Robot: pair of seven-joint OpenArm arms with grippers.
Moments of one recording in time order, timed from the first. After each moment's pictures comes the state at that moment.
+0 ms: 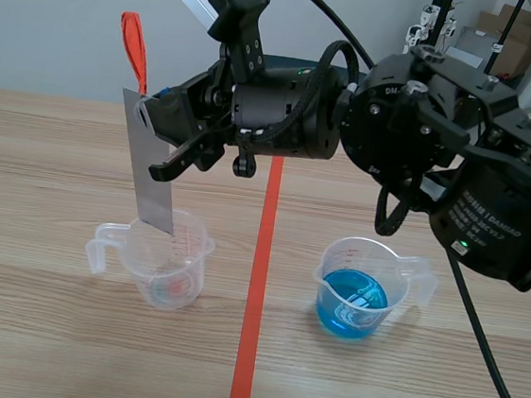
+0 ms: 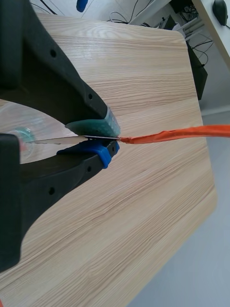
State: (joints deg) left arm 32.9 -2.9 -16.5 53.2 25.0 -18.6 -88.8; right arm 24.8 18.3 -43.6 88.3 34.3 29.6 -16.9
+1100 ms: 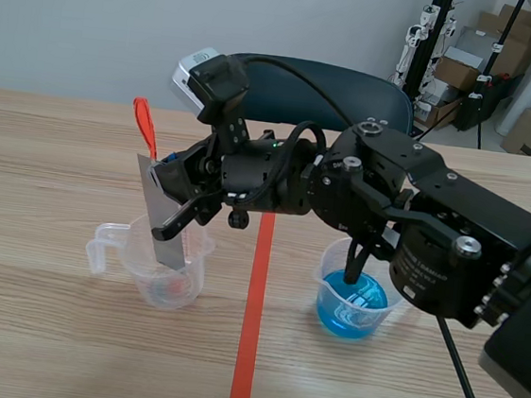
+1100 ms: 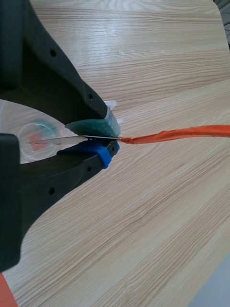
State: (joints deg) left arm 32.9 -2.9 -16.5 53.2 25.0 -18.6 -88.8; right arm 22.1 12.2 -43.6 74.6 23.5 31.4 -9.8
